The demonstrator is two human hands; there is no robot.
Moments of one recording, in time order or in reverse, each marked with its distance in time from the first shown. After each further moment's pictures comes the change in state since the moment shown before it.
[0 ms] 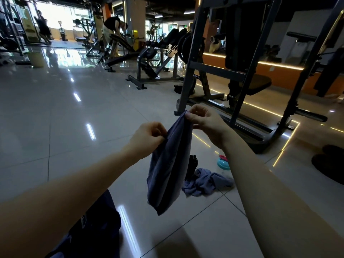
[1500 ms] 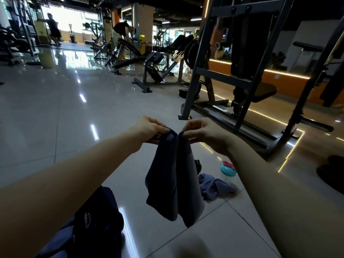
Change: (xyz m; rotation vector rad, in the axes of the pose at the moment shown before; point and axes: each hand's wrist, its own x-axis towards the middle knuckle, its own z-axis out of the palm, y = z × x) left_hand 0.012 0.029 -0.034 -0.280 -0.011 -0.300; right_hand -0.003 -0.014 0.010 -0.088 -0.313 0.100
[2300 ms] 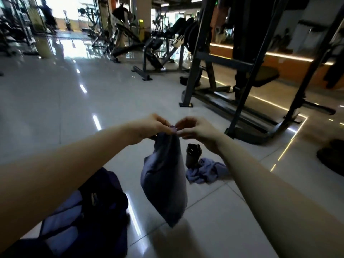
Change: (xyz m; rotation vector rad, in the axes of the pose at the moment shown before) left_hand -0.025 -0.019 0.012 0.299 -0.268 0.017; right_hand -0.013 0.039 0.041 0.081 0.152 0.048
